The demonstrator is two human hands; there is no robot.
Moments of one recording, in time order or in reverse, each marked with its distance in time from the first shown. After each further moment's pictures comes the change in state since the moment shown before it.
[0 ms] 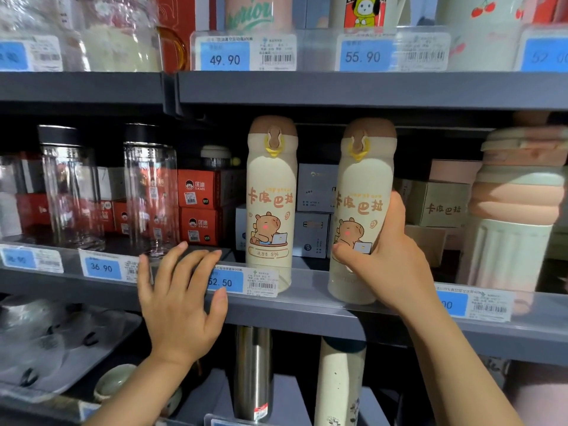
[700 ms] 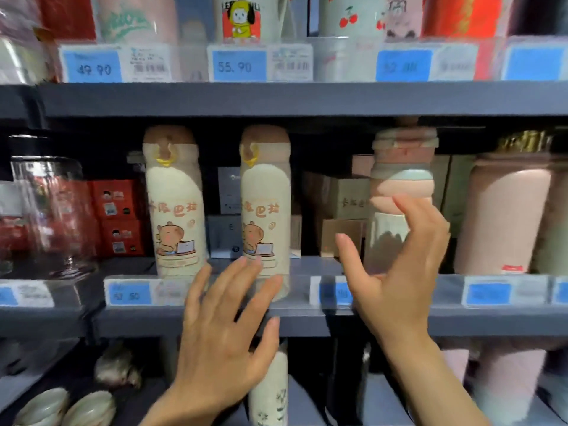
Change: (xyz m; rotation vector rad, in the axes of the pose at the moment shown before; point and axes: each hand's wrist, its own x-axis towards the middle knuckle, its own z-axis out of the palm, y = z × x) left_hand 0.013 0.162 -0.018 -0.334 -0.106 0.276; right_hand -0.022 0.069 -0.067 0.039 0.717 -0.456
